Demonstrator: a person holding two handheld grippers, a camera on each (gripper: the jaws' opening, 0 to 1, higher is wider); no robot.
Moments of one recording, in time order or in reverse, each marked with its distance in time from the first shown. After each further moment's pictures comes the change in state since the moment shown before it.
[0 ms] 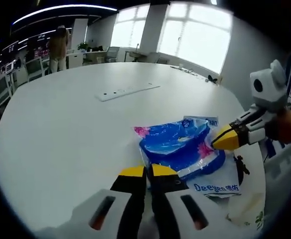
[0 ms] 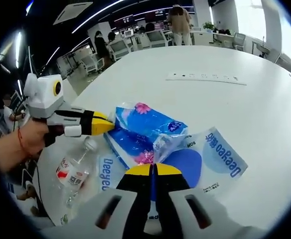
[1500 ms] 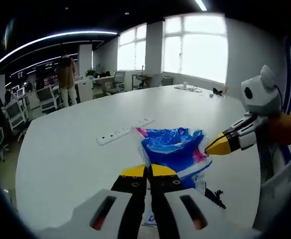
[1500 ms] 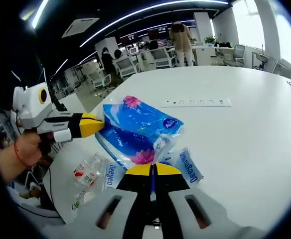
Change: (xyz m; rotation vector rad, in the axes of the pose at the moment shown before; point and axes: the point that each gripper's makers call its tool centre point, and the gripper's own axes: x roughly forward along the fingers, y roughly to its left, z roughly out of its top) left arm -0.041 -0.090 0.089 0.105 -0.182 0.138; right arm -0.094 -0.037 0.036 -0.014 -0.144 0.058
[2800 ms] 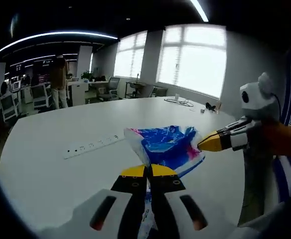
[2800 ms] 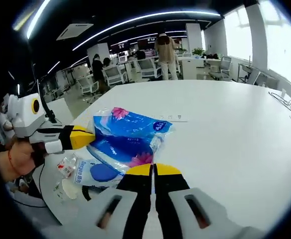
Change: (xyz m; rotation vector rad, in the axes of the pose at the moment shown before) left arm 0.066 -0.112 0.048 -0.093 -0.058 -0.060; right arm -0.085 -0.117 0.027 -0.039 -0.067 -0.127
